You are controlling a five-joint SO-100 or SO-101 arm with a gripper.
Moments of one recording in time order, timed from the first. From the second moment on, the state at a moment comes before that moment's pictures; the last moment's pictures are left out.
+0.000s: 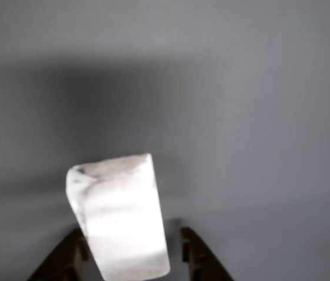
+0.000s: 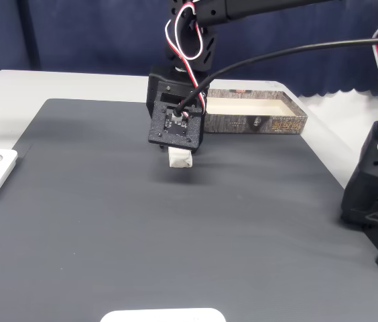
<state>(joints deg) 42.5 61.8 75.9 72.8 120.1</state>
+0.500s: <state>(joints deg) 42.5 60.9 75.9 73.8 119.7</state>
